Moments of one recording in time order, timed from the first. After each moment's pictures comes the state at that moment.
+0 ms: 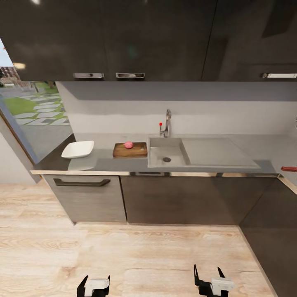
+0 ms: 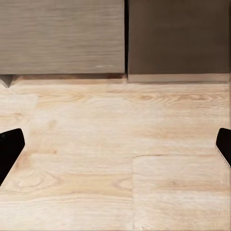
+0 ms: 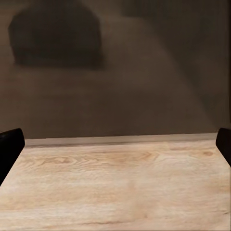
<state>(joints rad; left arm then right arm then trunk) -0.43 -0.04 -0.14 0.08 0.07 -0.80 0.11 -0.37 0.02 -0.01 -0.02 0.09 -1.05 -0.21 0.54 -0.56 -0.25</state>
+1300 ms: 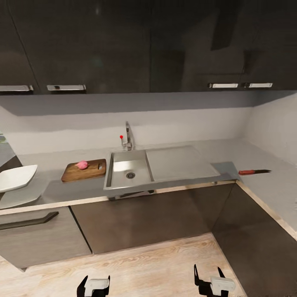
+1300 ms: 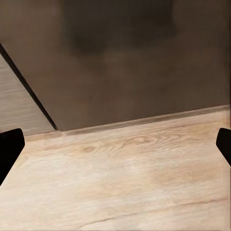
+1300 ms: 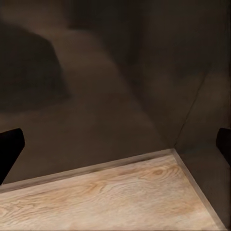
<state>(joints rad) -0.43 -0.04 -0.14 0.08 0.07 -0.80 0.11 -0.37 0.02 -0.01 -0.03 0.09 -1.05 -0.21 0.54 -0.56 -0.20</state>
